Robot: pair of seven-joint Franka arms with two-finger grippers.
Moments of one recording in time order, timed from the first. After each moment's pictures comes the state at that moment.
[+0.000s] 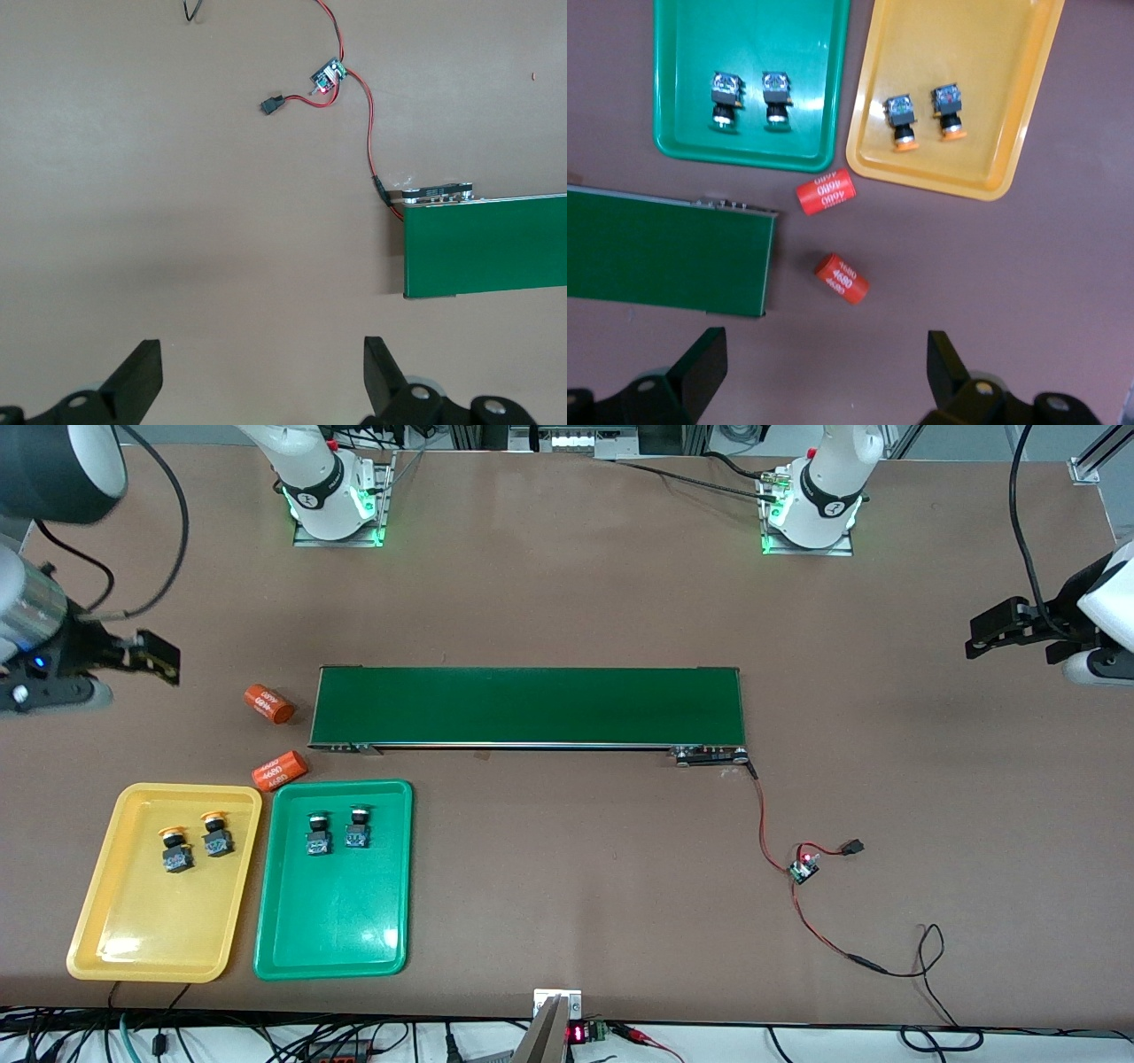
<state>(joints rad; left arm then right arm) 0.04 0.08 -0.04 -1.47 -0.01 1.48 0.05 -0.02 0.07 0.07 -1.61 -0.13 1.62 -0.09</state>
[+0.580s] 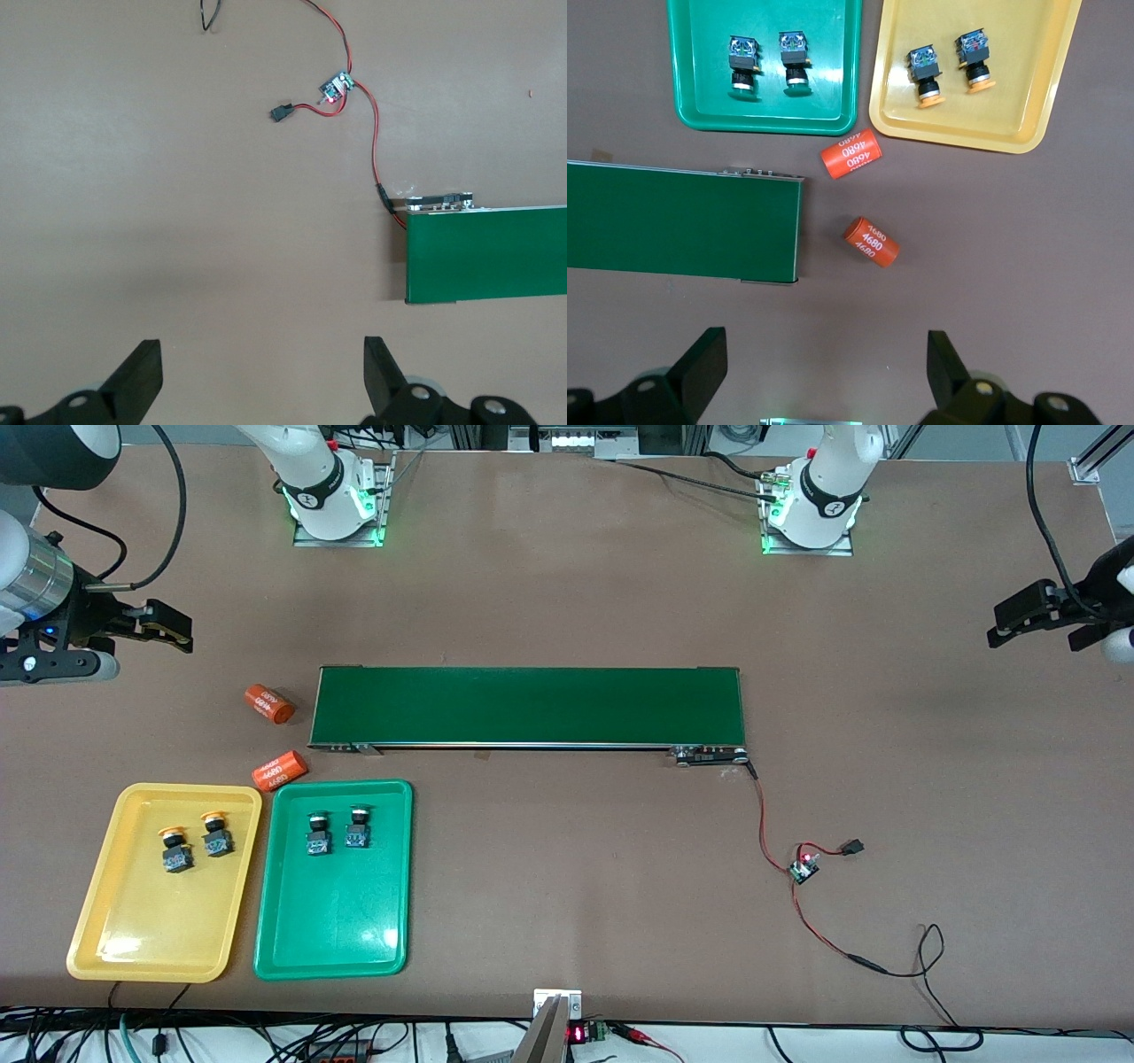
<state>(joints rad) 0.08 0.01 -0.05 -1.53 -0.02 1.51 0.06 0.03 0.04 0.04 -1.63 -0.07 1.55 -0.02</state>
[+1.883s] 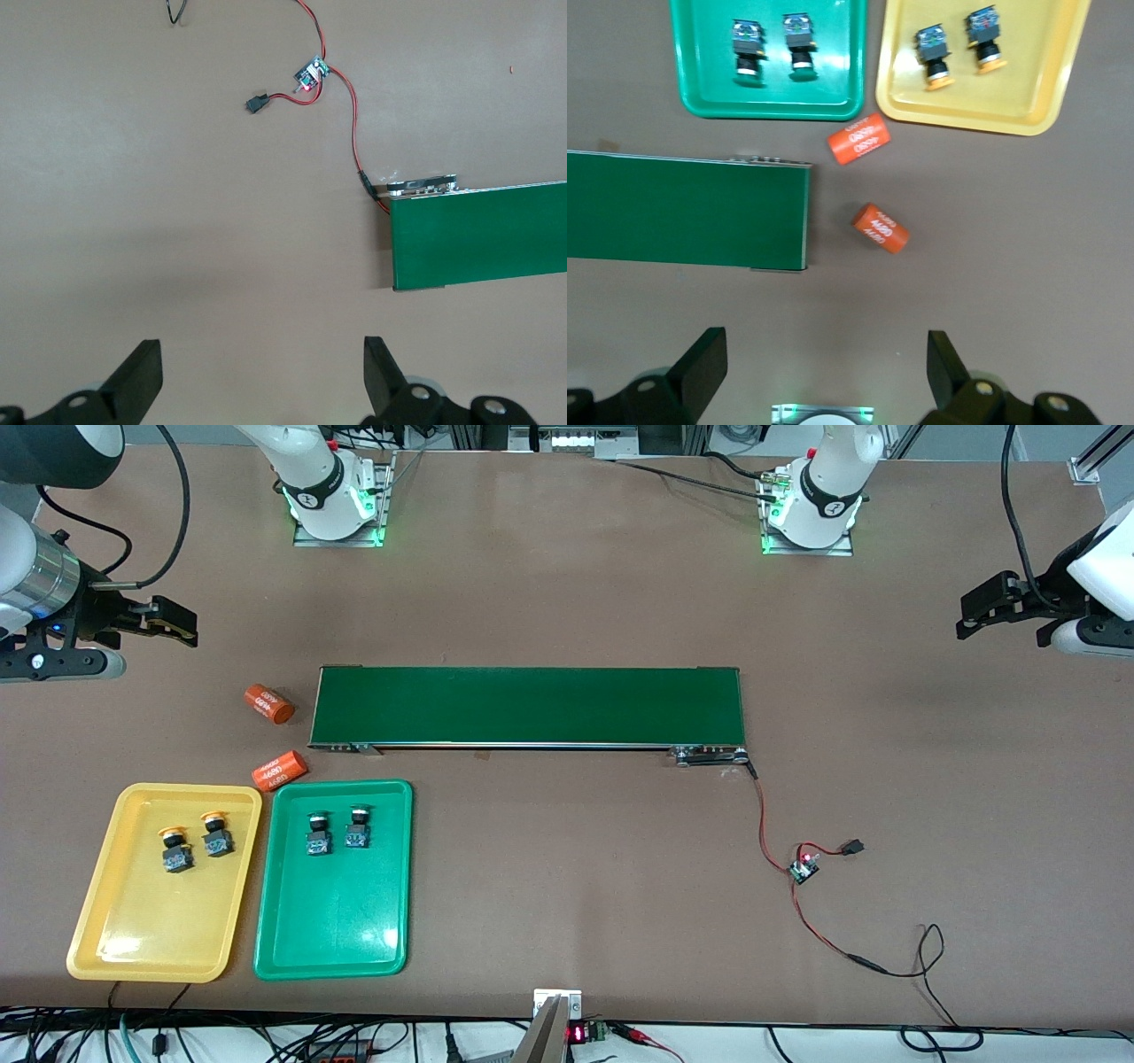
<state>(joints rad) 0.07 0.00 -0.09 -1.56 -0.02 1.51 0.06 0.03 0.04 0.04 -1.63 -0.04 1.53 0.00</state>
